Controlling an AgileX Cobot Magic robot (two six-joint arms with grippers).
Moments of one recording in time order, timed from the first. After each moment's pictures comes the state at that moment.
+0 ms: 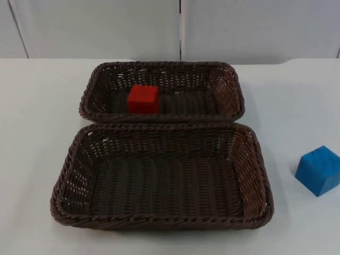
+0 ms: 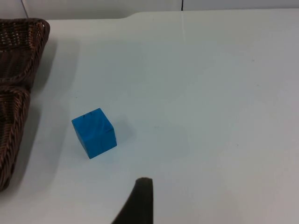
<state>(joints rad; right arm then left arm) 0.04 0.00 -0.52 -0.07 1.09 0.04 -0.36 0.70 -0.75 -0.13 0.70 0.10</state>
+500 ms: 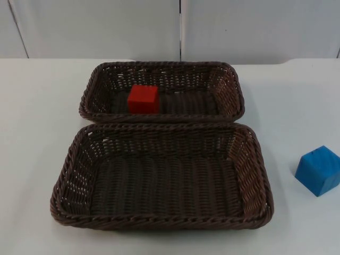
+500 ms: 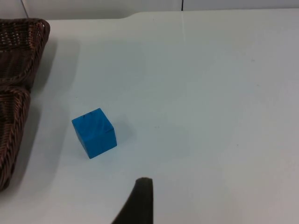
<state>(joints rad) 0.04 0.00 -0.52 -0.07 1.09 0.04 -0.36 0.60 -0.63 -0.08 0.68 0.05</state>
